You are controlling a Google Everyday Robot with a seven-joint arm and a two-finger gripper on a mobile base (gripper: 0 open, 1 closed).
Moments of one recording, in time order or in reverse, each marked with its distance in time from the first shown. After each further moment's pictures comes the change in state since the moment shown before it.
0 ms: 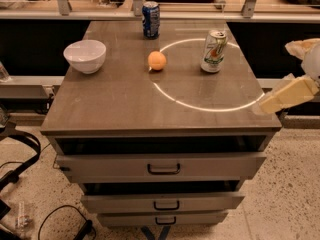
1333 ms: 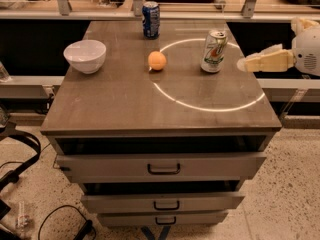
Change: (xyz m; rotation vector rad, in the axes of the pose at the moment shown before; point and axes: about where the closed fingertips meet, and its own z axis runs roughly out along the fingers) arm -0.035 -0.095 0.029 0.261 -0.397 0.160
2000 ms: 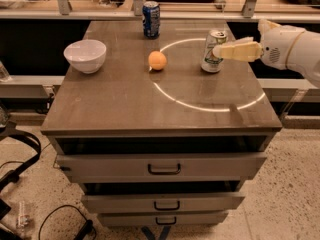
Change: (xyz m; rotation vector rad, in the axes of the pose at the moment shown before) arm -0.010 0.003 0.077 -0.098 -0.182 0.169
